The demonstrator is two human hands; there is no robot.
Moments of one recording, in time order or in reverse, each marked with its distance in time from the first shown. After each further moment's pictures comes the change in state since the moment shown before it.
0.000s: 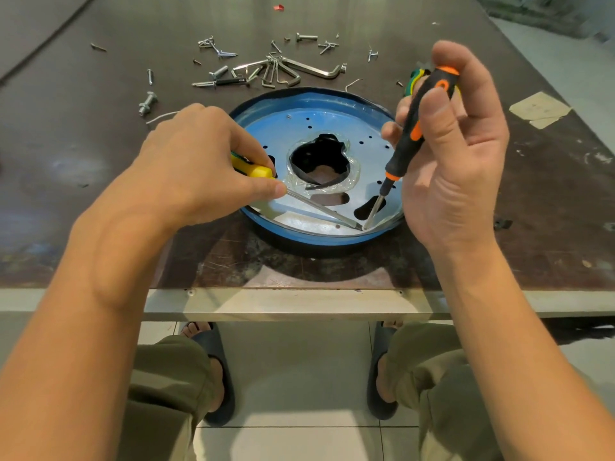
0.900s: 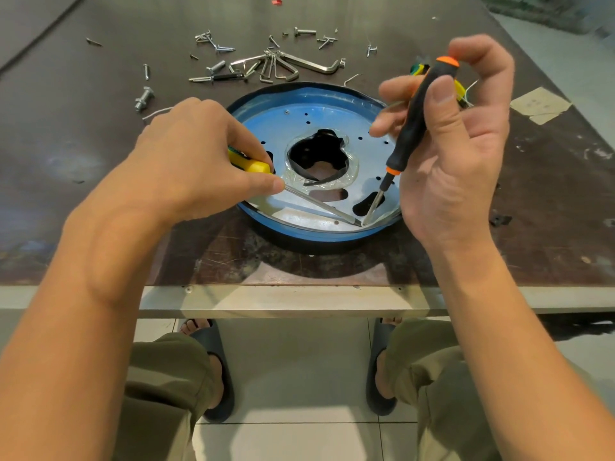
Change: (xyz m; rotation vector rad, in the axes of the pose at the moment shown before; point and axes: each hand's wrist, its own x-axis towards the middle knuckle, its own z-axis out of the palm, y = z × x) left_hand -0.001 0.002 0.000 -0.002 0.003 -0.003; right_hand 0.000 -0.001 0.000 -0.025 -0.051 -0.083
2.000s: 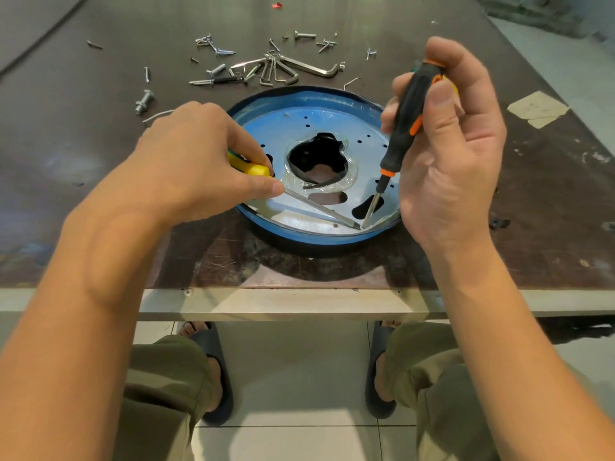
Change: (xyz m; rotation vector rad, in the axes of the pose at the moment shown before) left_hand 0.001 0.000 -0.001 -0.005 -0.020 -0.004; right_hand 0.002 0.006 0.000 -0.045 0.053 0.034
